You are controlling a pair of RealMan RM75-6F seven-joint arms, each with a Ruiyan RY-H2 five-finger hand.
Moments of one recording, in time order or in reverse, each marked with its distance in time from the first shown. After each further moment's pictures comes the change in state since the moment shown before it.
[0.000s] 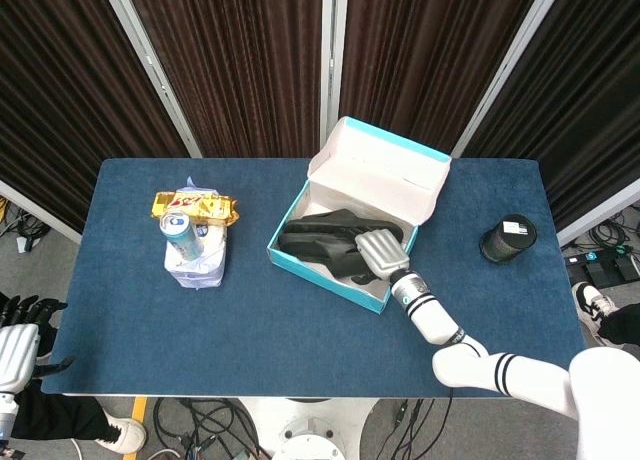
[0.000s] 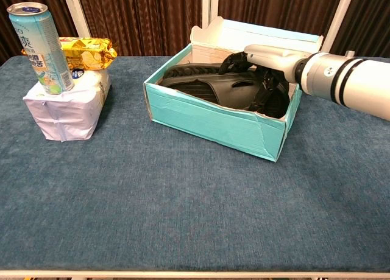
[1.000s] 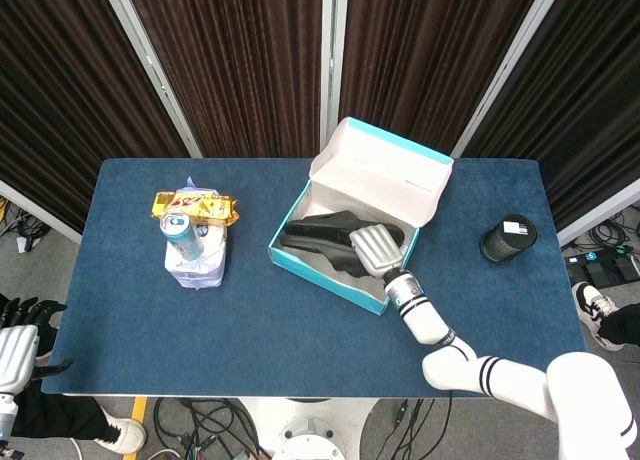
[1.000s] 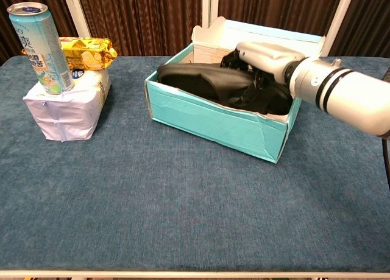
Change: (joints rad) left arm 0.001 -0.001 0.001 0.007 -0.005 -0.008 -0.011; right arm -0.020 -0.083 0.012 0.111 -0.145 0.120 0.062
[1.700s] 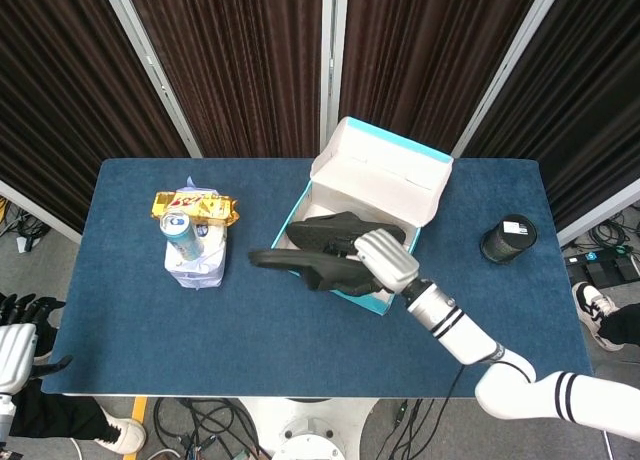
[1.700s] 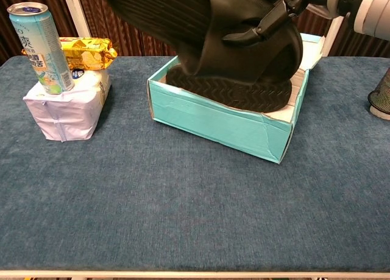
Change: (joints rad) left arm 0.006 0.022 -0.002 -0.043 0.016 0.030 0.031; right arm -0.076 0.401 0.022 -0.534 -0.260 0.019 0.409
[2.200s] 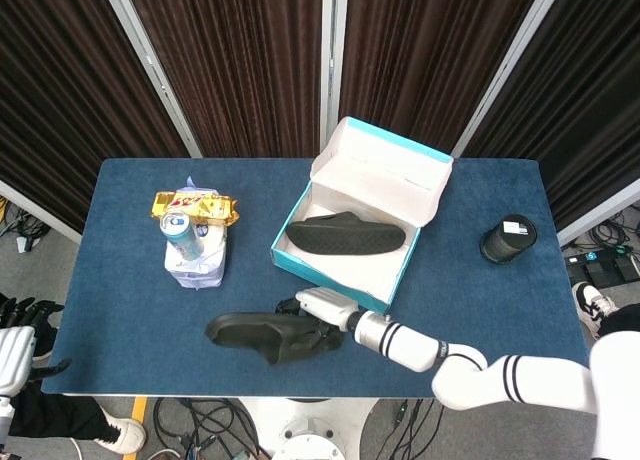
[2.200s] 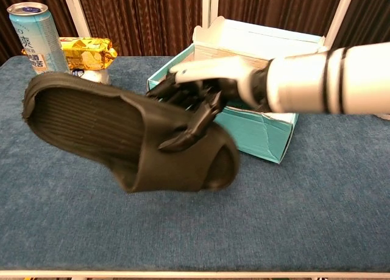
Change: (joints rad) left arm 0.002 -0.009 0.006 0.028 -0.005 -0.016 -0.023; right arm 0.213 -0.191 -0.045 0.111 0.142 -0.394 0.147
